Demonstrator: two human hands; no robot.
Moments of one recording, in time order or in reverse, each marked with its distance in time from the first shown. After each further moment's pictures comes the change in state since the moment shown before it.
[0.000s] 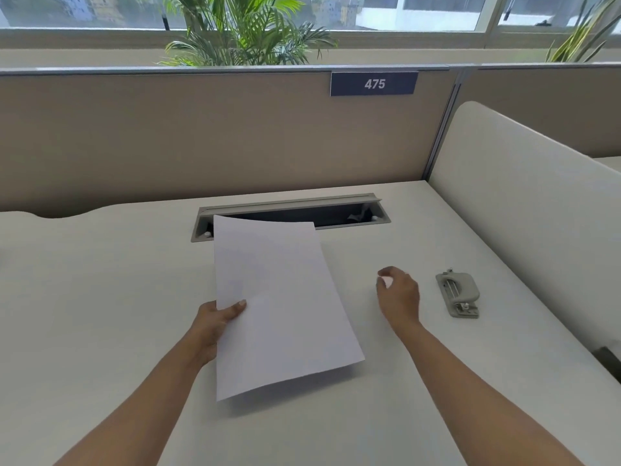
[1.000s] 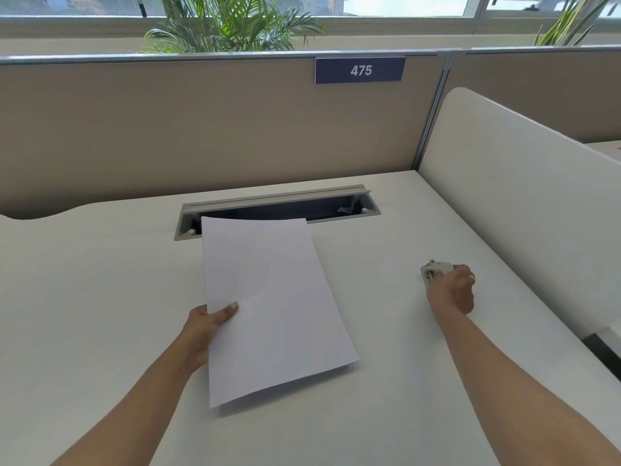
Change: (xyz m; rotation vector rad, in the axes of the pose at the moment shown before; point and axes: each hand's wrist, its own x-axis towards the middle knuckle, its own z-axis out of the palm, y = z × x) left_hand 0.011 -0.013 0.004 -0.036 -0.037 -0.020; right_hand 0.043 0.055 -0.050 -0.126 0.278 0.489
